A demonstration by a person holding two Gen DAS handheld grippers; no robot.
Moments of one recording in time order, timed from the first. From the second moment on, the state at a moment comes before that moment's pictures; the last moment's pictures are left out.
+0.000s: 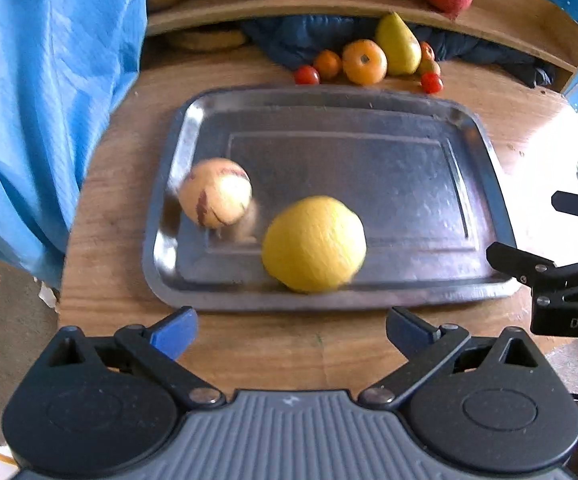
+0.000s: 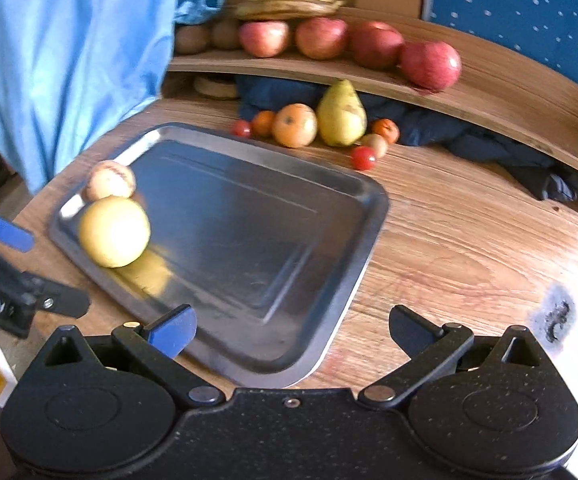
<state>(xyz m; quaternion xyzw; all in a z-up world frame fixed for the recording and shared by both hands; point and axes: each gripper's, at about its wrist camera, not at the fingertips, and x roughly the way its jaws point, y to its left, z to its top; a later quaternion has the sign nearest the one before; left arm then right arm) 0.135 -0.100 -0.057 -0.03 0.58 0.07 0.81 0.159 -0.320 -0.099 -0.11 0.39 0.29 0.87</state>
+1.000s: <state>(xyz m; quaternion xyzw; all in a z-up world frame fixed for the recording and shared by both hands) 0.239 -0.051 -0.038 -0.03 0.55 0.08 0.83 0.227 -0.266 -0.092 -0.06 0.39 0.23 0.89</state>
